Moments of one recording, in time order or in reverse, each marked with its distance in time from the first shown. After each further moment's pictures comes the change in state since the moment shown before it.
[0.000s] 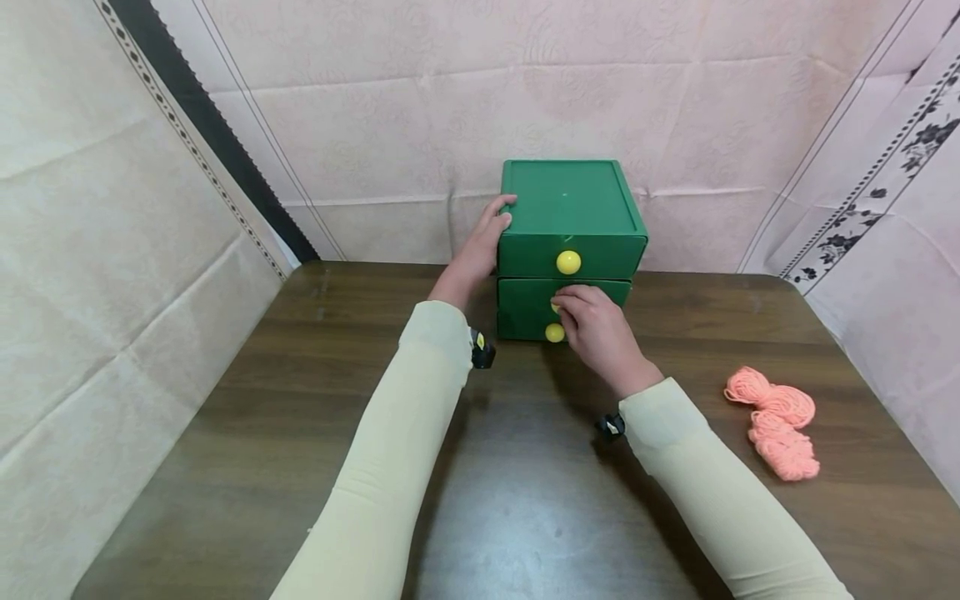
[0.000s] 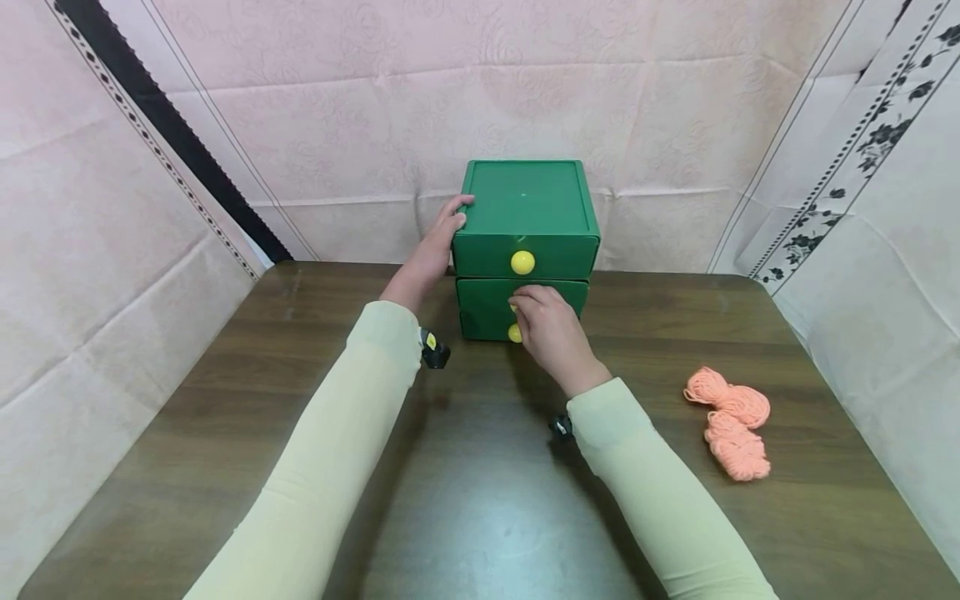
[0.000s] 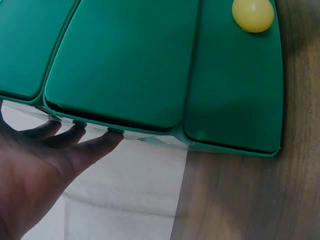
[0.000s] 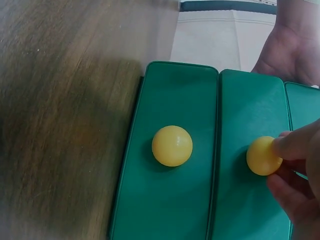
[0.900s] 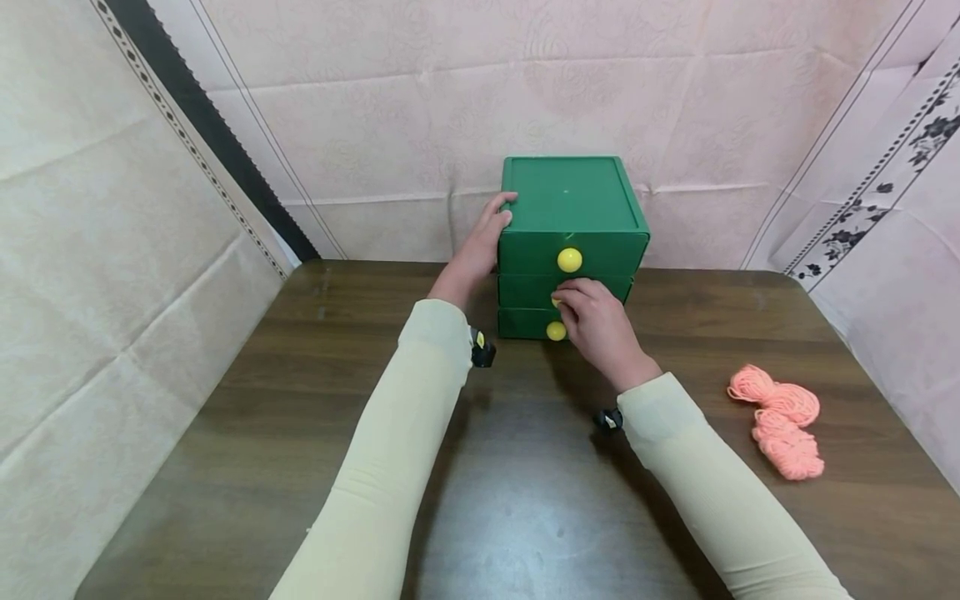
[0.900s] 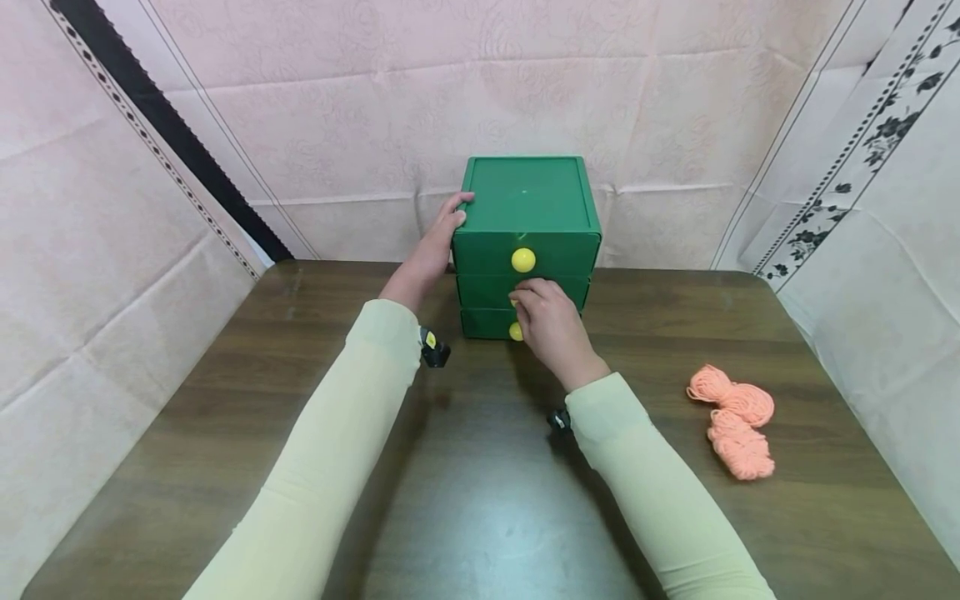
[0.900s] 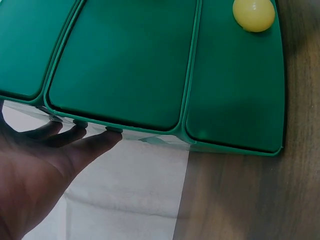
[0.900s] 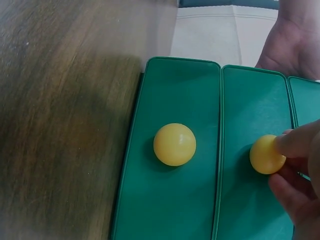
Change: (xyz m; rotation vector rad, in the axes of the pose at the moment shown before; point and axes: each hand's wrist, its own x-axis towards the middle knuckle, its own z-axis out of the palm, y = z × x) left_hand 0.024 -0.025 -0.003 0.003 0.032 0.030; right_hand 0.005 0.003 0.003 0.022 0.021 0.031
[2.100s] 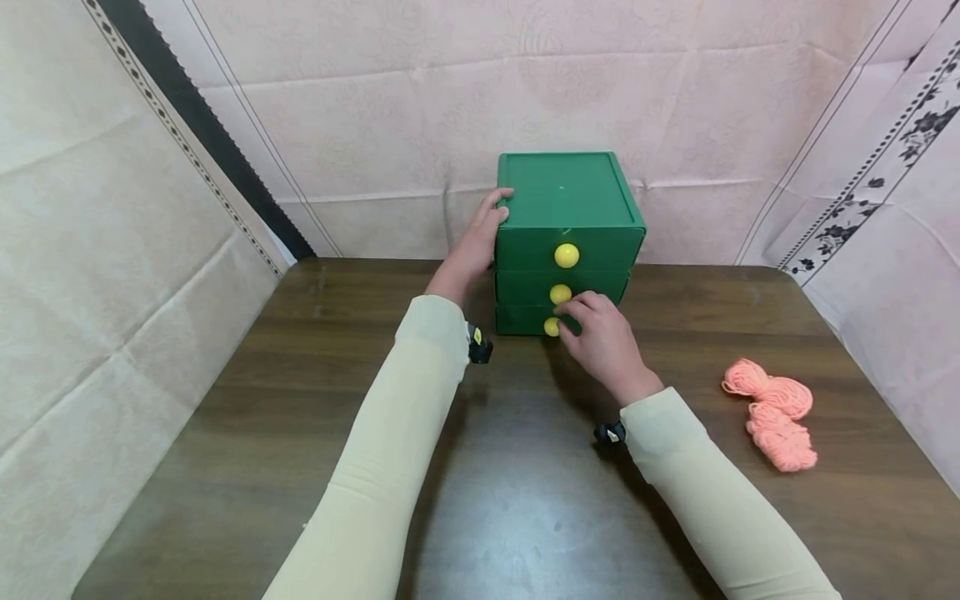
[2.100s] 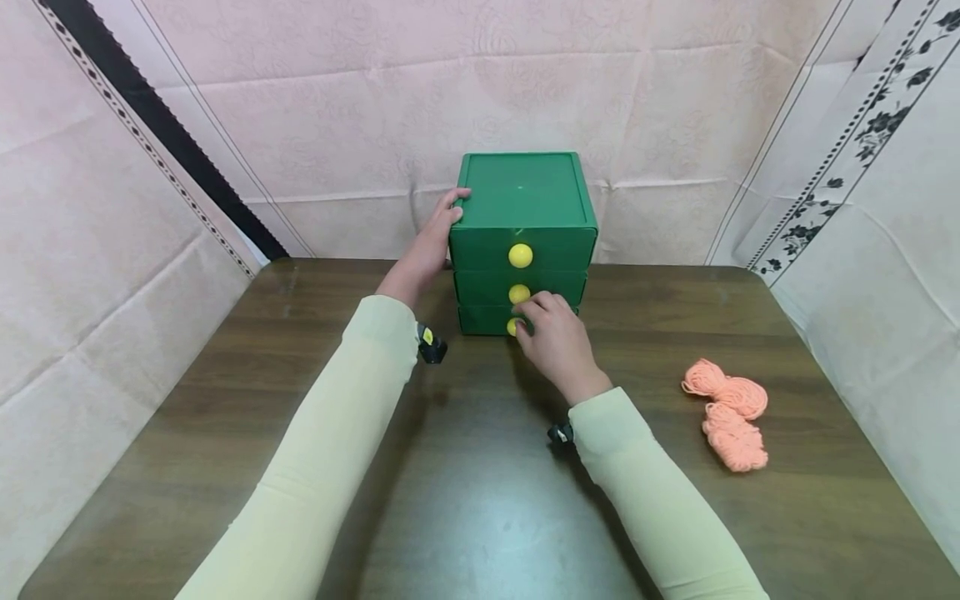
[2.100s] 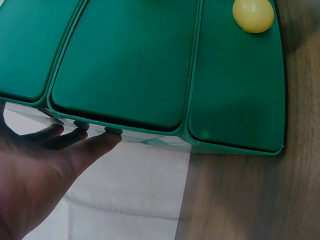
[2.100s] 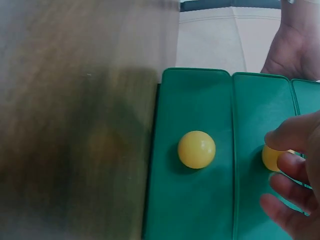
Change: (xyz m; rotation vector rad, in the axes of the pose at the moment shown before) left_hand -0.022 0.031 0.005 0.066 -0.018 -0.021; right_hand -0.025 0.001 0.004 -0.008 -0.012 0.081
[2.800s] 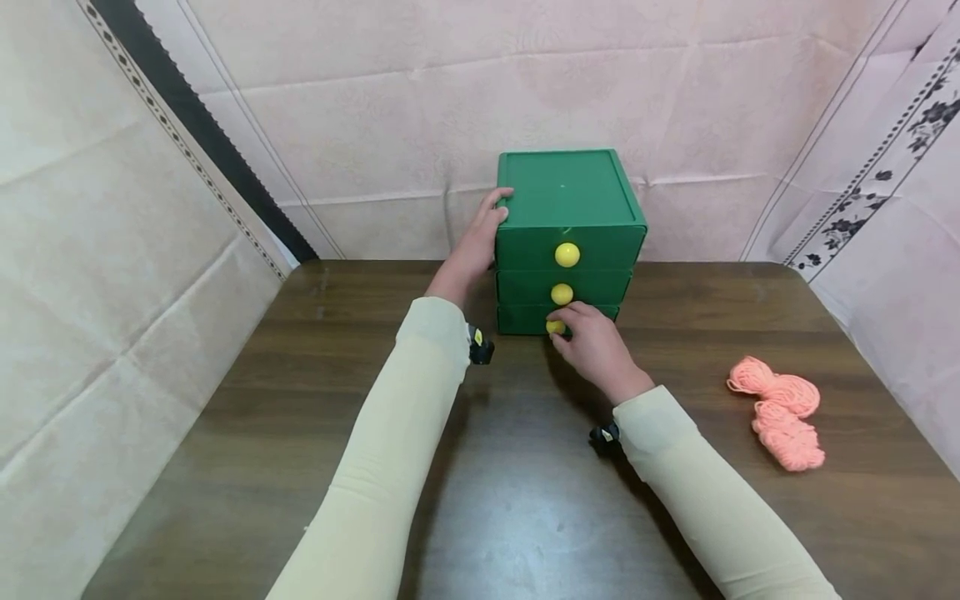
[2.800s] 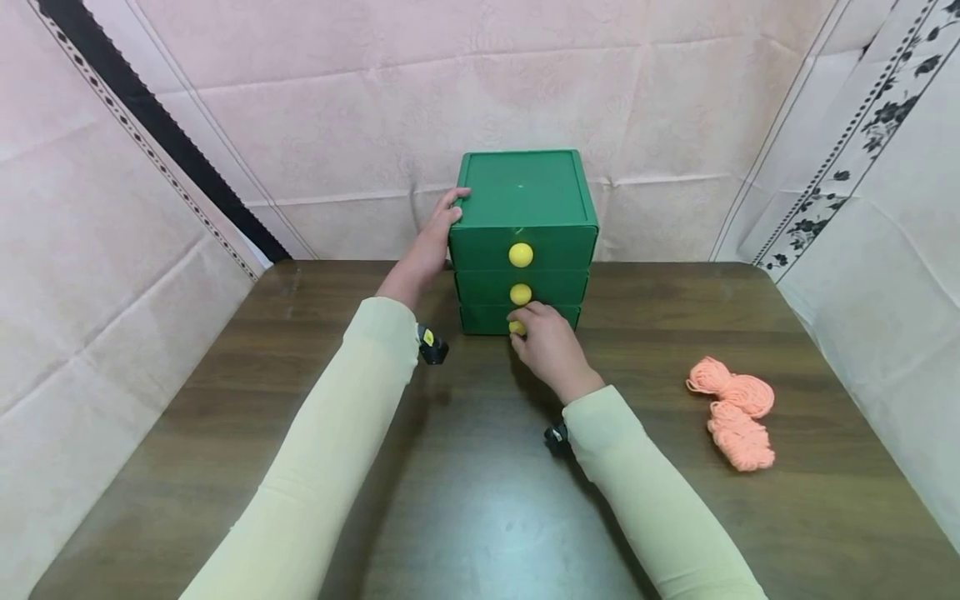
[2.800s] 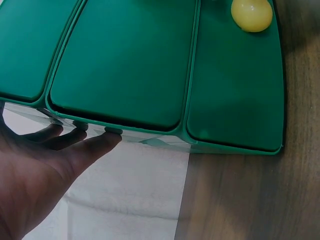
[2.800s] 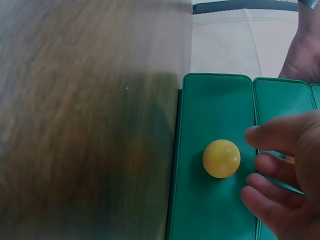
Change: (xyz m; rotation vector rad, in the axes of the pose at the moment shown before) left_hand 0.000 0.001 0.001 -0.006 0.007 -0.017; right_hand 0.000 0.003 0.016 0.018 -0.167 0.063
